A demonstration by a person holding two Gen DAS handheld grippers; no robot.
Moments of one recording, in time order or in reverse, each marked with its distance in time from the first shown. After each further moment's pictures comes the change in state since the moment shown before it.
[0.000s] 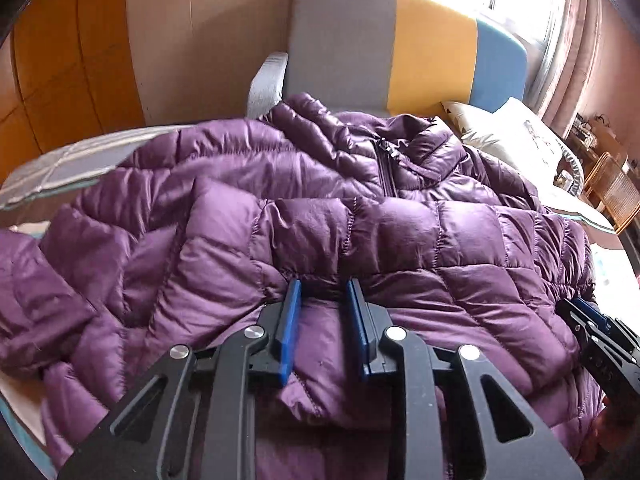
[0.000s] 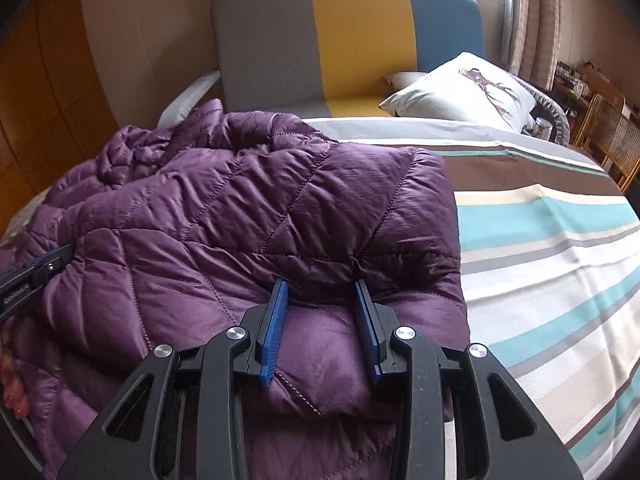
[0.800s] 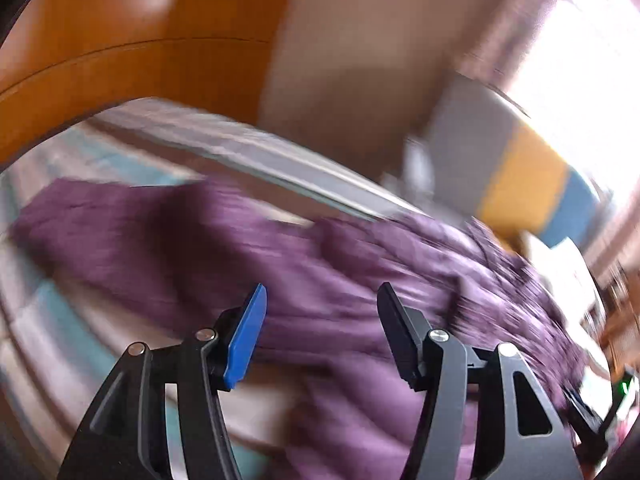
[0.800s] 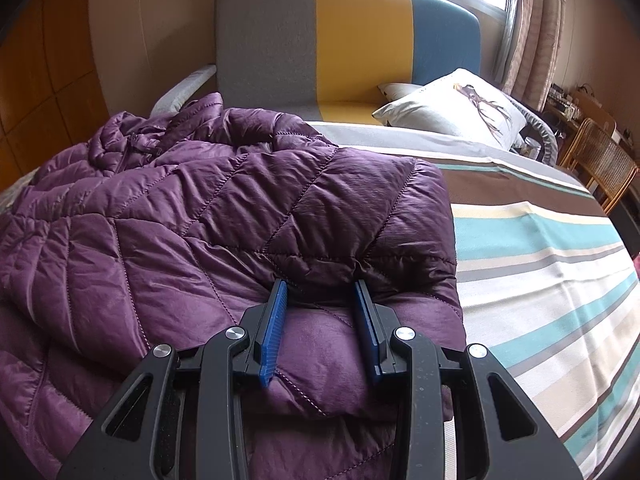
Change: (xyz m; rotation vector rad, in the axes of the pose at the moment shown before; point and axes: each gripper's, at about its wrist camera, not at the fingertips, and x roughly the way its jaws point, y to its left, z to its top) left arm -0.124 0.210 -0.047 -0.470 -0.211 0.176; right arm -0.003 0.013 -0.001 -0.061 -0.015 -0.082
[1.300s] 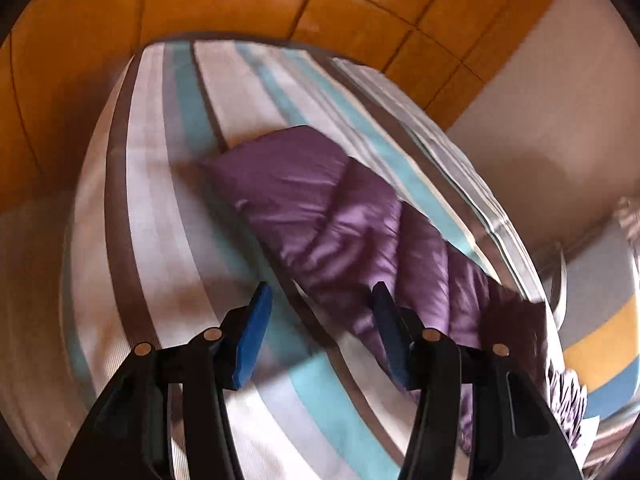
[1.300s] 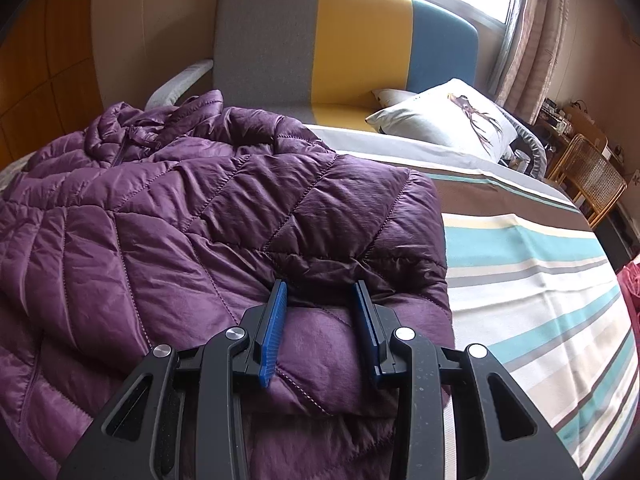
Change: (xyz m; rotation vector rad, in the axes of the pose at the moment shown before) left arm 0.026 0.230 0.021 -0.560 0.017 0.299; right arm -0.010 0.007 0.001 -0.044 0.003 -0.057
